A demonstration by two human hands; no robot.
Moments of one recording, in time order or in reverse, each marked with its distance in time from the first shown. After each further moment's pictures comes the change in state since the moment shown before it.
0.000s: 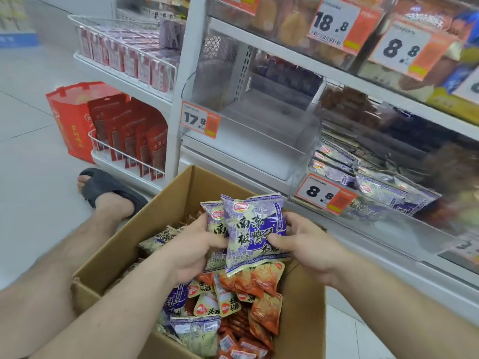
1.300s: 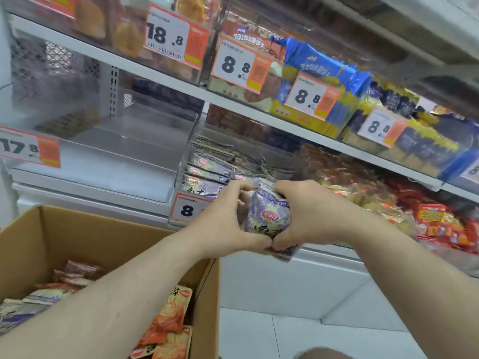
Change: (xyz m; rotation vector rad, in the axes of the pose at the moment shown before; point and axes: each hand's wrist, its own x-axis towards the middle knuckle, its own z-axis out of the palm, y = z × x) left_hand 0.072 0.052 0.221 0.760 -0.405 0.636; right_hand -0.100 -0.090 -0.162 -1.460 0.416 -0.031
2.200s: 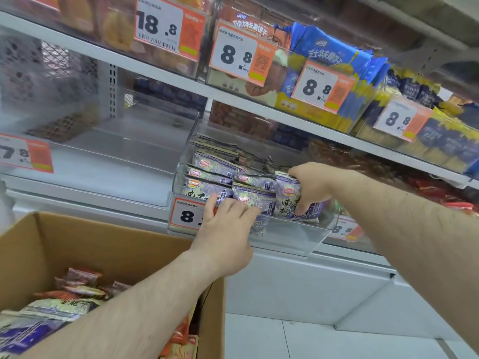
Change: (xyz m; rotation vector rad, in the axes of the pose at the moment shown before) left_hand 0.020 -0.038 0.028 0.942 0.068 0.044; right_hand 0.118 0.092 0.029 -0.244 -0.183 0.136
